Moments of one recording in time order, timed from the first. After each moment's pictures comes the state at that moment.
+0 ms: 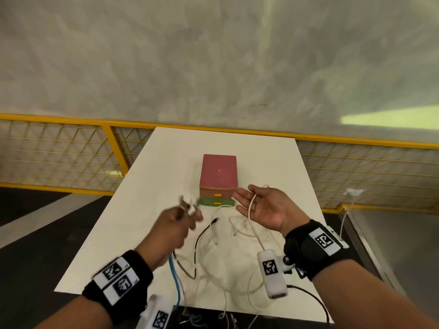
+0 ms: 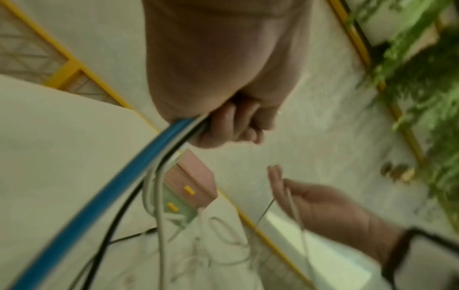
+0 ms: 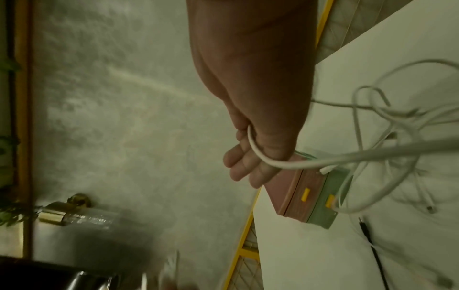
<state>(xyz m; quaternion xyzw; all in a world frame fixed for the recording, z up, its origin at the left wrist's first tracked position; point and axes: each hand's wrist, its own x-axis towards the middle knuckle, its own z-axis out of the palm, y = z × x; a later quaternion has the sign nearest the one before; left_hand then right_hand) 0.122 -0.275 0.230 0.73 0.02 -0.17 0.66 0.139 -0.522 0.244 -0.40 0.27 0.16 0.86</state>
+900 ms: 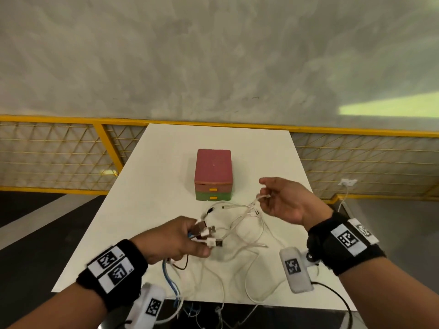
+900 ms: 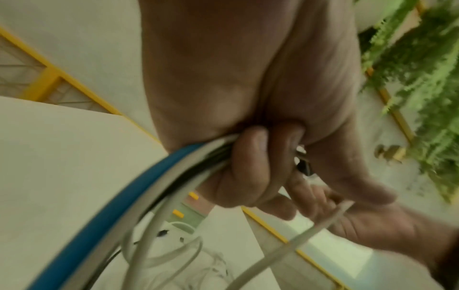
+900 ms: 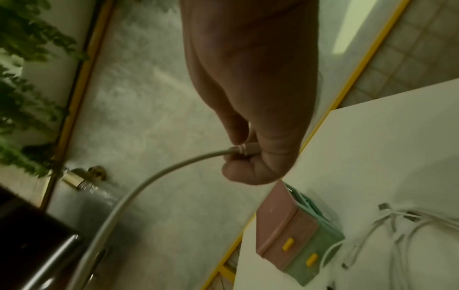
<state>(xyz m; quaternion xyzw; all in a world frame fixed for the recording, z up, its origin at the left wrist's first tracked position) 0.117 -0.272 0.241 0.73 -0.17 -0.42 0.51 0.117 -0.558 0.261 -0.50 0.29 0.12 0.81</state>
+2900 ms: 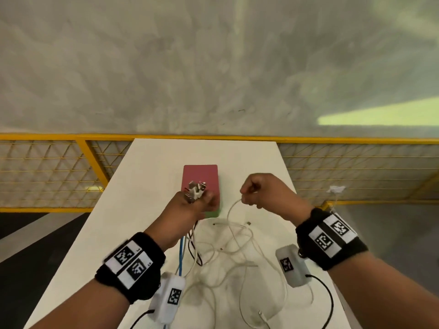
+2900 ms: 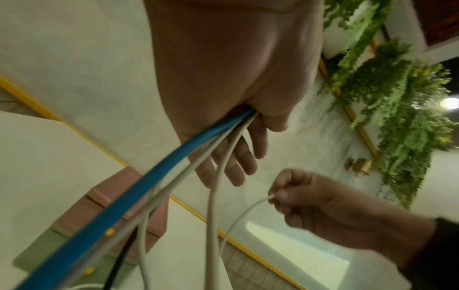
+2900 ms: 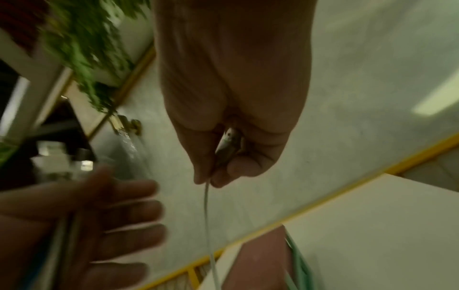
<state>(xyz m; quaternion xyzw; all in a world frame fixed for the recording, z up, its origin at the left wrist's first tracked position) 0.164 -0.348 0.273 0.72 -0.11 -0.18 0.66 0.145 -0.579 0.287 -0.87 0.02 0.04 0.49</state>
